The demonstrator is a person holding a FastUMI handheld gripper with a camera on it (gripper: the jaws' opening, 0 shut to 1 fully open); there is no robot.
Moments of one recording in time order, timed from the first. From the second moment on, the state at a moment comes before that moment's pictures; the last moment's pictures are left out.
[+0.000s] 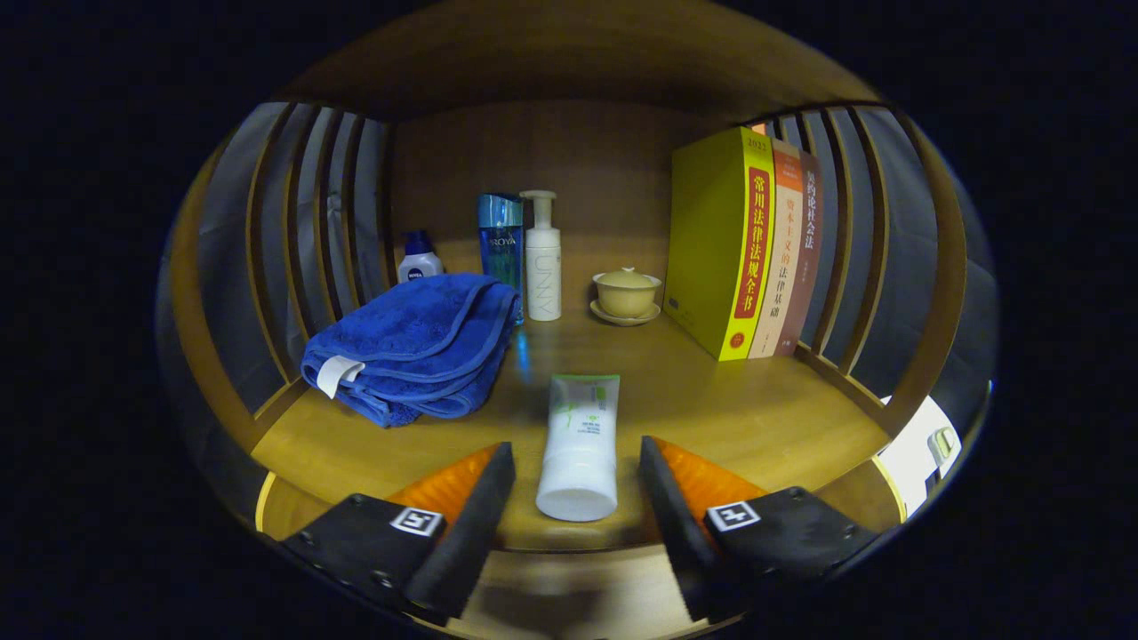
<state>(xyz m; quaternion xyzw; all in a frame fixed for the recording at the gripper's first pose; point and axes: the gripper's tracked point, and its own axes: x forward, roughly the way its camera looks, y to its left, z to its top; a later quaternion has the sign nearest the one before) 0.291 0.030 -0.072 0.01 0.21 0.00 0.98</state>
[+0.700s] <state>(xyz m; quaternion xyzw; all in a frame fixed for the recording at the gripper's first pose) 0.177 0.043 0.069 0.03 0.04 0.07 1.00</state>
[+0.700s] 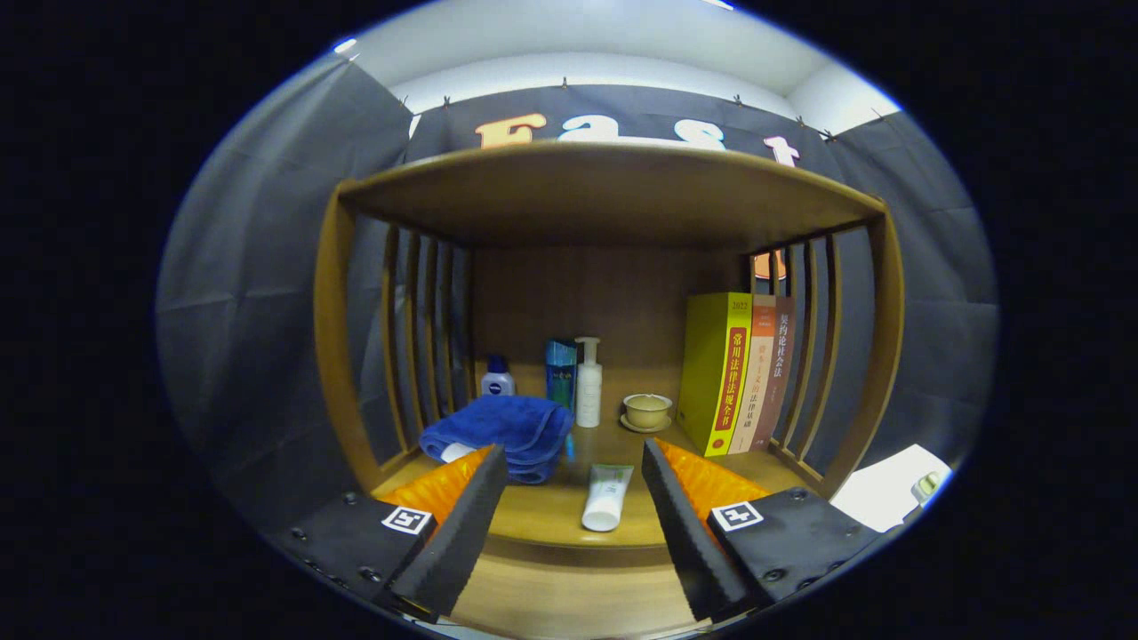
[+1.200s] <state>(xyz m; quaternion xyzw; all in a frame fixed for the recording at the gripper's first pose) 0.075 0.026 0.019 0.06 0.01 0.06 1.00</state>
